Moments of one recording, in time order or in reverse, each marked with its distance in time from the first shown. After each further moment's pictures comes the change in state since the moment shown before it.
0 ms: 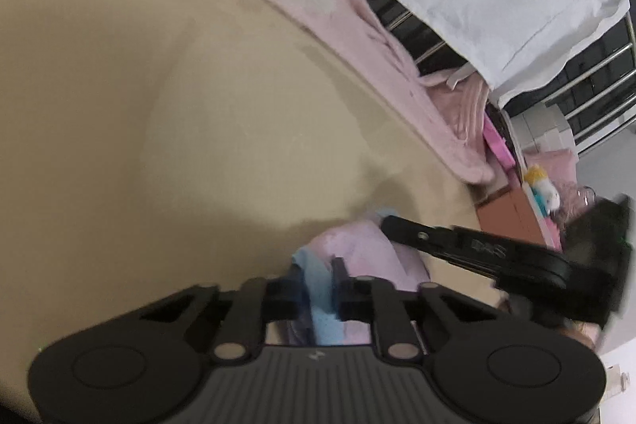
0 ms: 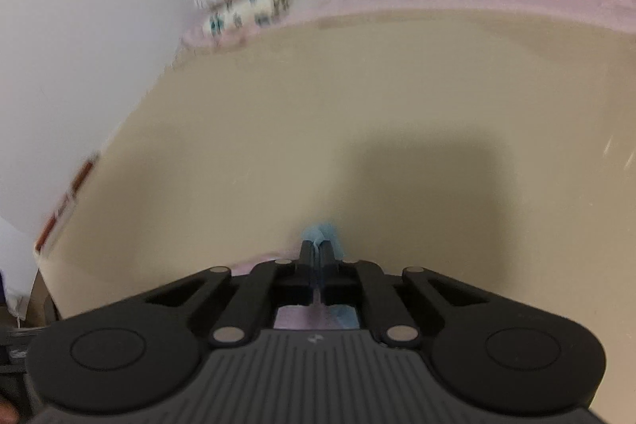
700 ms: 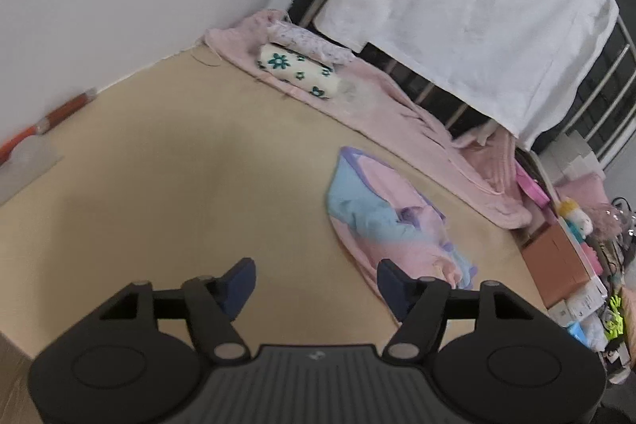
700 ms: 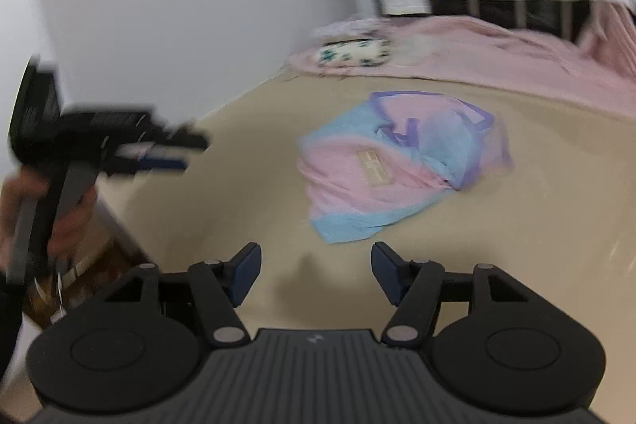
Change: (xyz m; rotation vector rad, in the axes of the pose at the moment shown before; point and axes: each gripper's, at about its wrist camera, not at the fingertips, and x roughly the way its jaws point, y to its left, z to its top) left arm -0.119 0.044 0.012 0.152 -0.199 0.145; right arm -0.088 0.056 -0.098 -0.199 -0.203 0.081
